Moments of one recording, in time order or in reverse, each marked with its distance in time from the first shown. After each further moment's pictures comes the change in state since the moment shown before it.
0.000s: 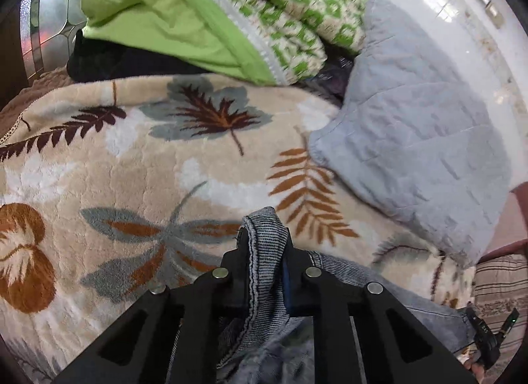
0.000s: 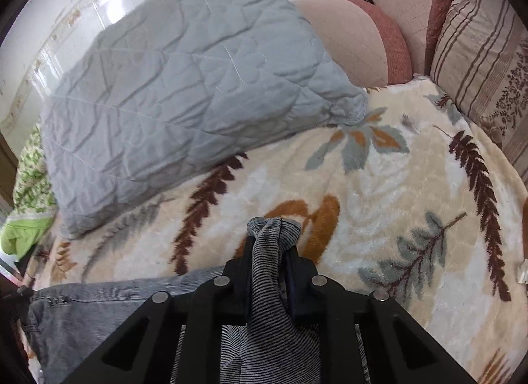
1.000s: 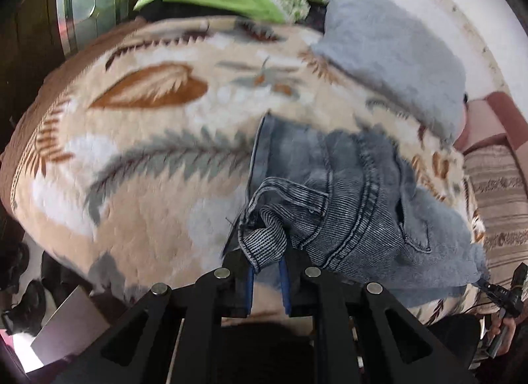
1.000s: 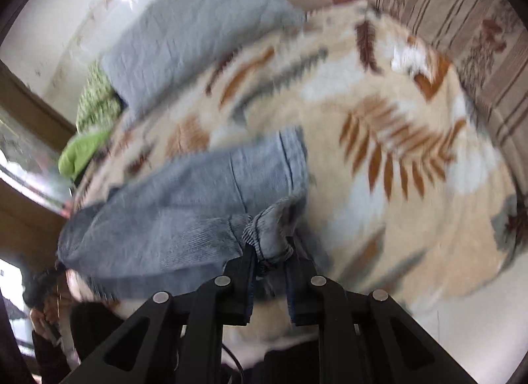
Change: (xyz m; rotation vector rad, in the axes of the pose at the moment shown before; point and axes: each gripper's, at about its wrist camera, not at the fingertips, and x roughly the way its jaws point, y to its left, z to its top) left arm -0.185 0.122 -0.182 0.195 0.198 0.033; right arm -0.221 -0.107 -0.208 0.022 0.377 0.102
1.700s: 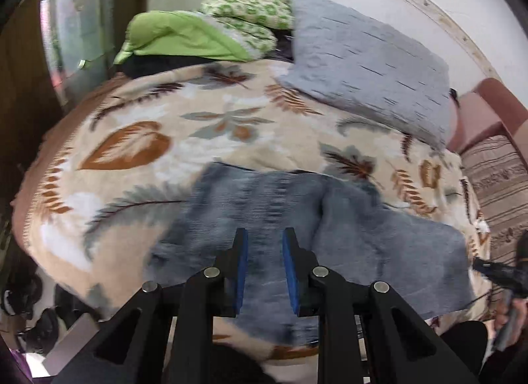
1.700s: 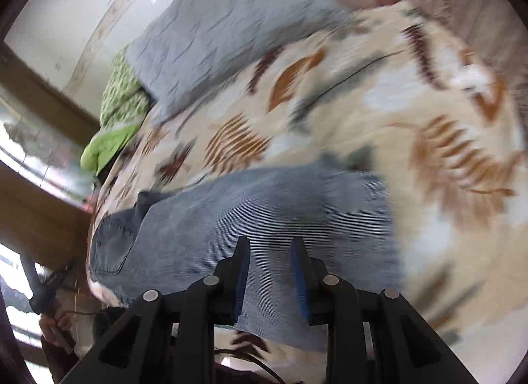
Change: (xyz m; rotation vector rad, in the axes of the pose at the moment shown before) left arm -0.031 -0.091 0.015 0.106 -0.150 0.017; right arm 0.047 0.082 0.044 -0.074 -0.015 0.171
